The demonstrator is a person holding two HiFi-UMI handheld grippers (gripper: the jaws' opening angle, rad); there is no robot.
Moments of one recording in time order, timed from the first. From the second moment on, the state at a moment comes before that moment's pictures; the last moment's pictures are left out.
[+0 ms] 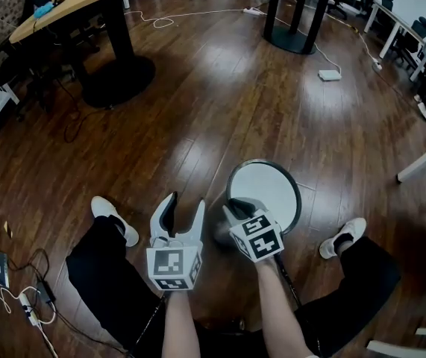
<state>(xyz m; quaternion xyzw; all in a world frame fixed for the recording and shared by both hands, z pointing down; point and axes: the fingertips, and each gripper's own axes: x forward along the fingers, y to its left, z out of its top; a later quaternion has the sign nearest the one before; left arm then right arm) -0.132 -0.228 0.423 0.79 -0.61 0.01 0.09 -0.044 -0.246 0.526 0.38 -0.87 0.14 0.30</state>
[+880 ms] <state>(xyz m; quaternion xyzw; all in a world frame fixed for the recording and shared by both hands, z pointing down) -0.103 -0.234 0.441 0.80 -0.59 0.04 0.10 0.179 -0.271 0.541 0.53 -0.80 0.27 0.09</state>
